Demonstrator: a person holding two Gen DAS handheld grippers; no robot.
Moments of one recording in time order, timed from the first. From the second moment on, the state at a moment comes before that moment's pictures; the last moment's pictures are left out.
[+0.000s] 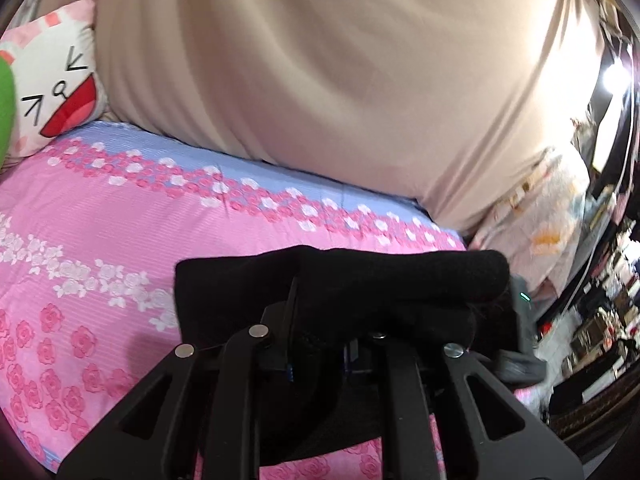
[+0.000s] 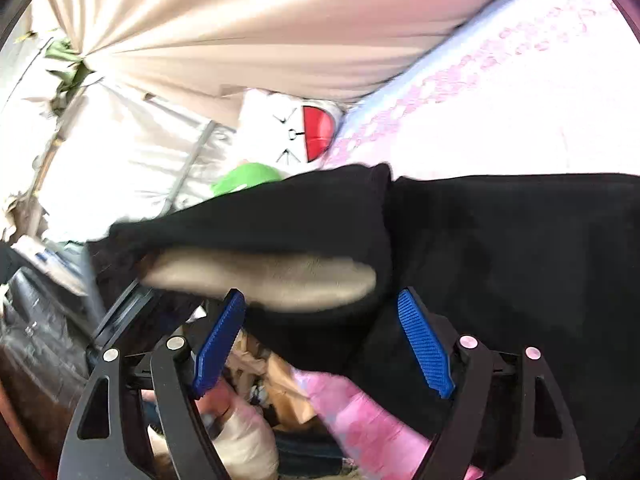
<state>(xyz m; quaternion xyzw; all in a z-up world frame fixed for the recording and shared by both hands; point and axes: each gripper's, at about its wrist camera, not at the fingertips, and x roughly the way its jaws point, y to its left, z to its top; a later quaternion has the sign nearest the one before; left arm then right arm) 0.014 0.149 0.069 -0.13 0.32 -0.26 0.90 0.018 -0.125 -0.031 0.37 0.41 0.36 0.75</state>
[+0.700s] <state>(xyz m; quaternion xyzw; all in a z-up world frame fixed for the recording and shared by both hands) -0.021 0.093 0.035 -0.04 0.35 -0.29 0.89 -0.079 -0.263 0.000 0.19 0.37 0.03 0.91</state>
